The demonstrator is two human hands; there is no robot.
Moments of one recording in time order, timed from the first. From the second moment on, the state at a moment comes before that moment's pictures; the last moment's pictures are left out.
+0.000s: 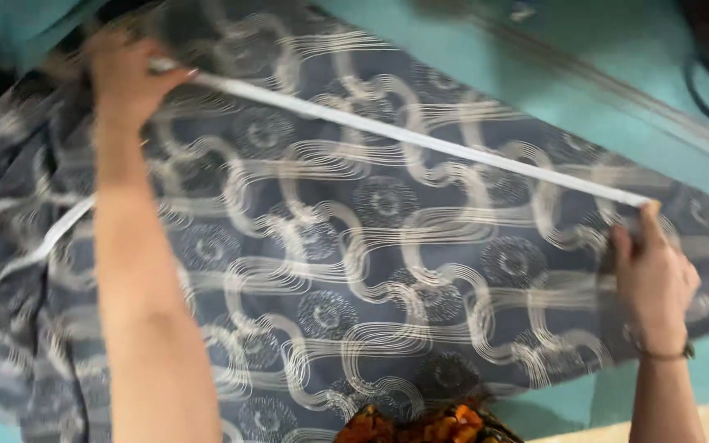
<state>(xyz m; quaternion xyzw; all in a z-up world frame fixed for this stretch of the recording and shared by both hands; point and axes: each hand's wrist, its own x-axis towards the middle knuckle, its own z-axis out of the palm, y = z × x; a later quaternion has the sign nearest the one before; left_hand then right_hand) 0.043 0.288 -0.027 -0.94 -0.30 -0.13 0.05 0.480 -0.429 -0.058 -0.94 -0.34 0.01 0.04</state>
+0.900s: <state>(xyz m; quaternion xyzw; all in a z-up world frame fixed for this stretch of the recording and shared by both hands) 0.087 0.164 -0.030 -0.90 -0.28 -0.24 0.22 0.500 -0.425 -0.066 -0.96 -0.27 0.09 -0.02</state>
